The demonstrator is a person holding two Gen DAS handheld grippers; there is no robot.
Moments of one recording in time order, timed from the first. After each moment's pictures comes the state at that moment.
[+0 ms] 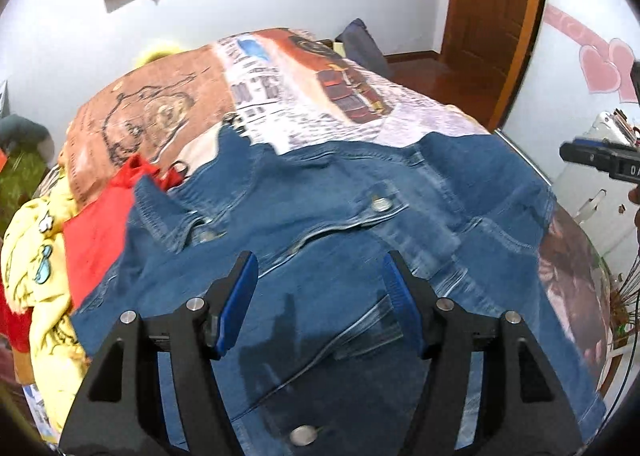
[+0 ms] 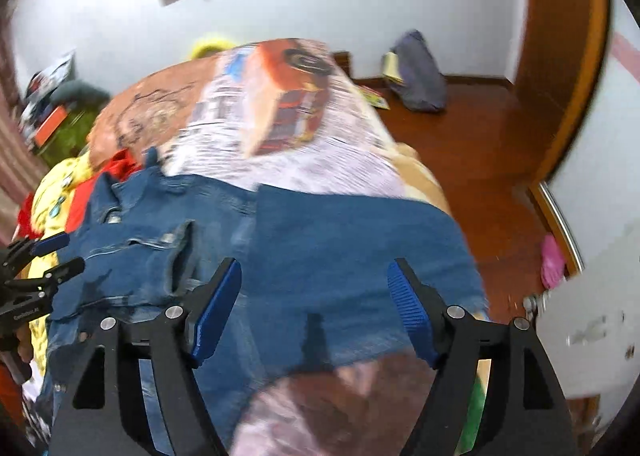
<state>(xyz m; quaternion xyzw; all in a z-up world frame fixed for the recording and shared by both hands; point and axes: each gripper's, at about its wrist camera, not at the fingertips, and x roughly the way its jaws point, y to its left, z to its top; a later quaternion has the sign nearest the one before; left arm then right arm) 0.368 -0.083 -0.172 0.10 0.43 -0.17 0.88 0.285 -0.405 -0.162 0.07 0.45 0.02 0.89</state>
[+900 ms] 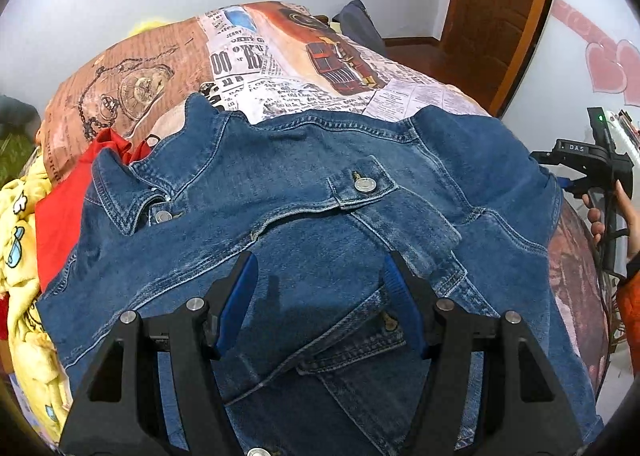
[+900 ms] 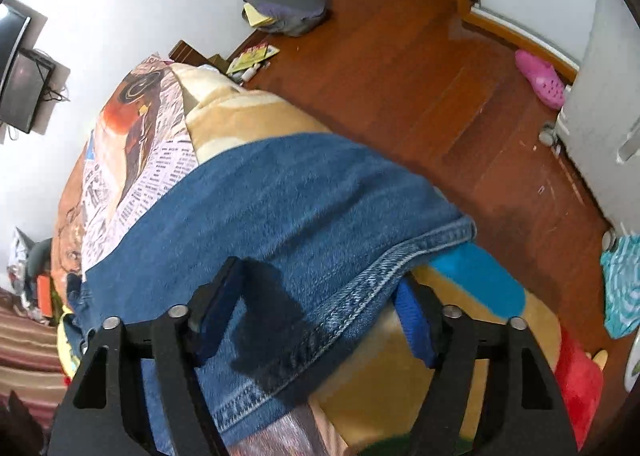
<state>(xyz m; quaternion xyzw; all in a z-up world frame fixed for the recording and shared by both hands) 0.380 -0.099 -0.208 0.08 0.47 -0.17 0.86 0.316 -0.528 -0.282 0.35 0.49 -0.10 0.79</state>
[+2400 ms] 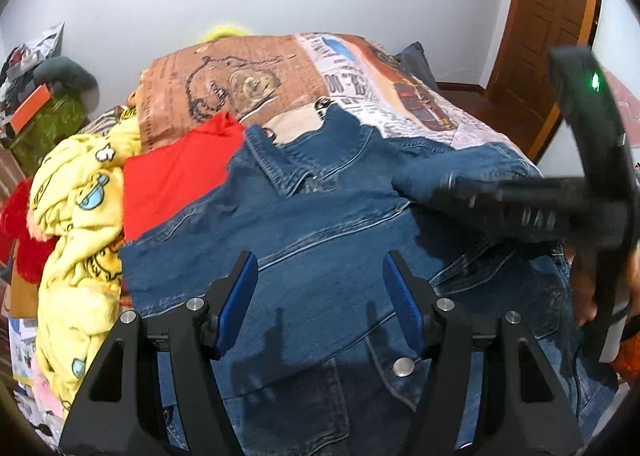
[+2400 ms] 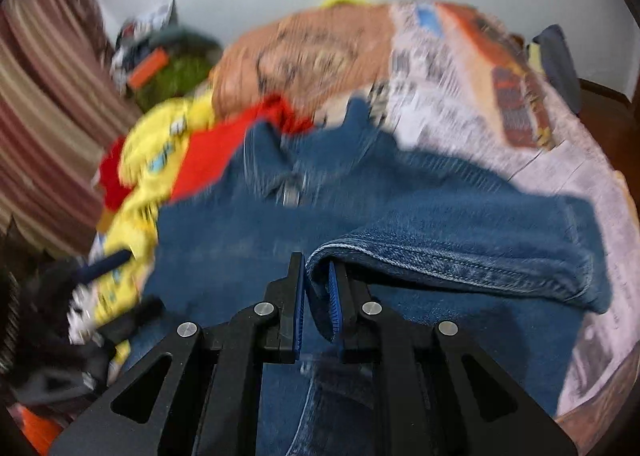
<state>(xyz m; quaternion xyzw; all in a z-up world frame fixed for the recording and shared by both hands) 0.327 0.034 -0.172 0.03 0.42 -0.09 0.90 0.339 -0.175 -0.201 0.06 0.48 0.23 0.84</state>
